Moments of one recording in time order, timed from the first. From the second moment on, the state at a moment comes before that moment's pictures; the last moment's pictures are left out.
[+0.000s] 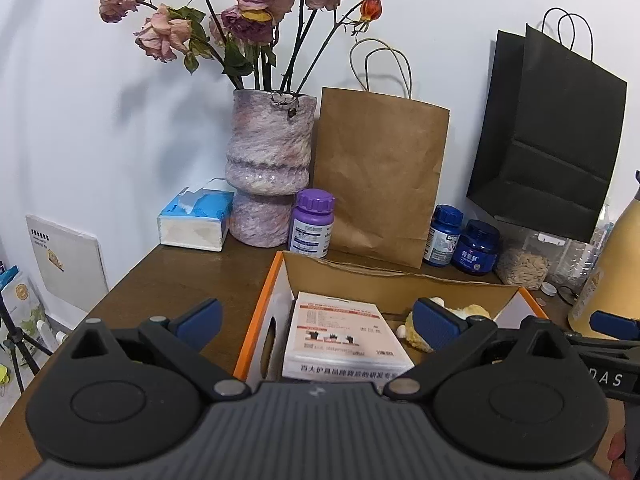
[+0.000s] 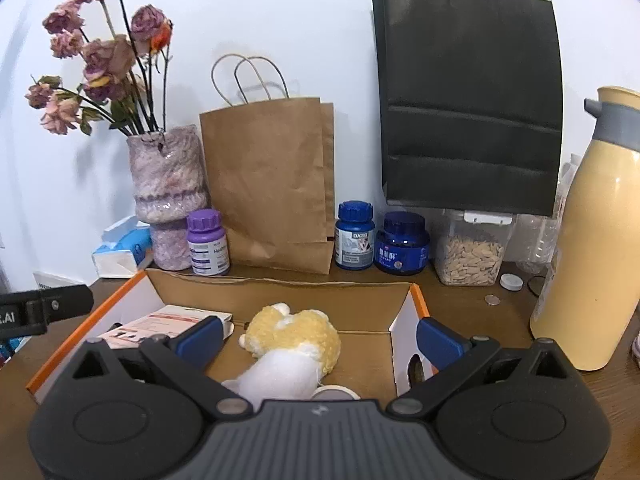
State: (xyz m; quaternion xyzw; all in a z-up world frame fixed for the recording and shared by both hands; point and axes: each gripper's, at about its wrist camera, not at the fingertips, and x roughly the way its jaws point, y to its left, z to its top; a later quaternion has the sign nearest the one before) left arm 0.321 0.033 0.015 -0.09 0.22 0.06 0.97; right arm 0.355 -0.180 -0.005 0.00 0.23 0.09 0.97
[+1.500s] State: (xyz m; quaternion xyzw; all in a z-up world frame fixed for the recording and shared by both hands) left arm 0.161 0.034 -0.021 -0.07 0.30 0.06 0.95; right arm 0.159 -0.207 -0.042 -0.06 0.24 0.15 0.96
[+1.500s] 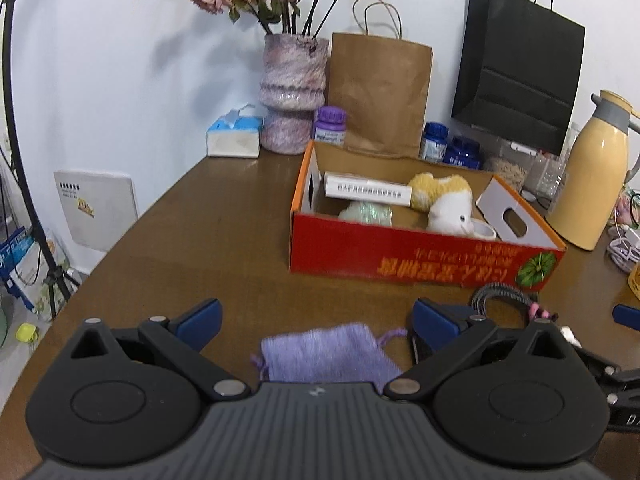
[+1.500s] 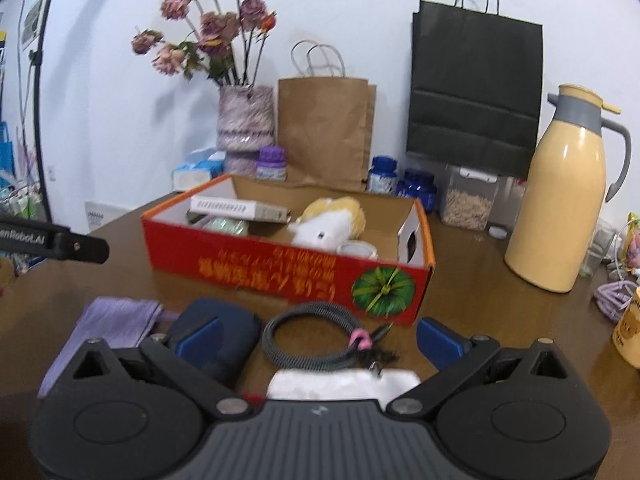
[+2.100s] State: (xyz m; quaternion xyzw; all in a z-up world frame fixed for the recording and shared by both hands) left arm 0.134 0.039 -0.046 -0.09 0.33 0.07 0.94; right arm 0.137 -0.197 -0.074 -0.06 0.28 0.21 0.93
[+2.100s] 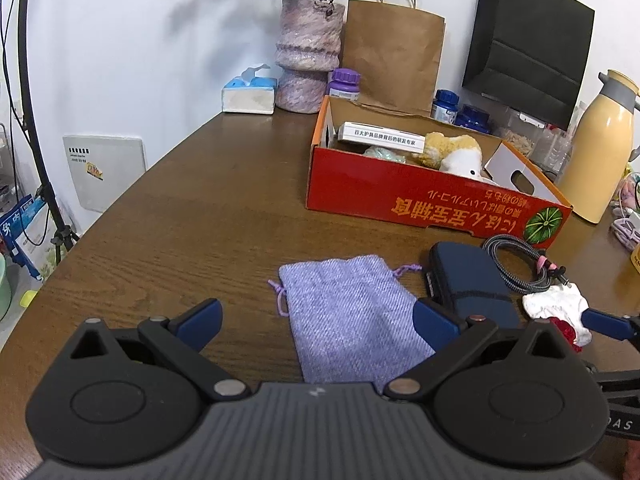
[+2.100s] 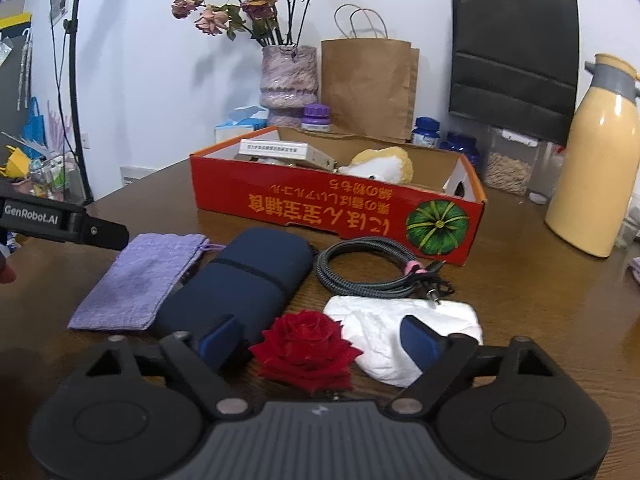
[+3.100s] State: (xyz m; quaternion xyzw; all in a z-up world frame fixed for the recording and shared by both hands) left arm 0.155 0.022 -0.058 -0.11 0.37 0.06 0.92; right arm 0.128 -0.215 -0.082 -0.01 0.26 0.21 0.94
